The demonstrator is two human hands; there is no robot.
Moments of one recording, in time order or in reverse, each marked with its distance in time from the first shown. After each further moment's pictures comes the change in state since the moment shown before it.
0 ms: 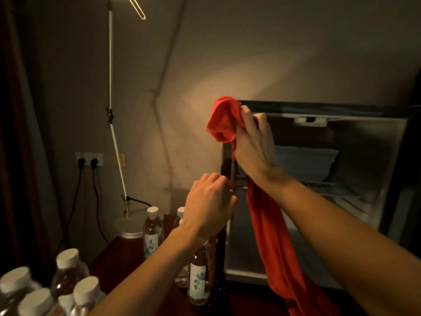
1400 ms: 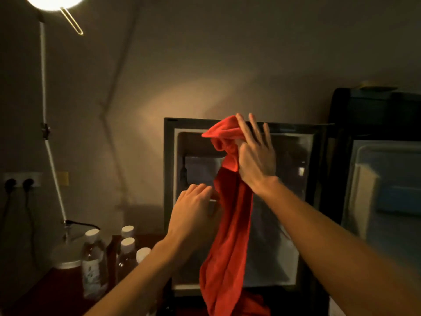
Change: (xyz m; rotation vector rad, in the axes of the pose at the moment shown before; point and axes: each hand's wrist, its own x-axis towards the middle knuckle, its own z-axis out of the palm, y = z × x) left_hand 0.025 0.077 0.040 -0.059 -0.027 0.089; right_hand -0.031 0.128 -0.052 -0.211 -0.118 0.100
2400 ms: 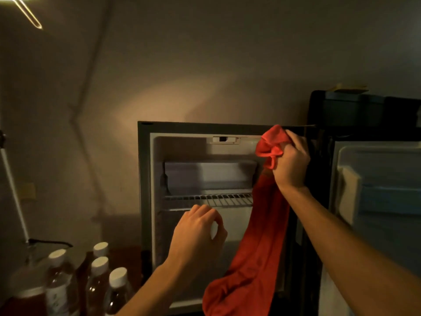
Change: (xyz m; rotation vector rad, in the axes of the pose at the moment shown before) left_hand -0.003 0.010 0.050 -0.078 -0.087 0.105; right_hand -0.027 0.096 0.001 0.604 0.368 0.668
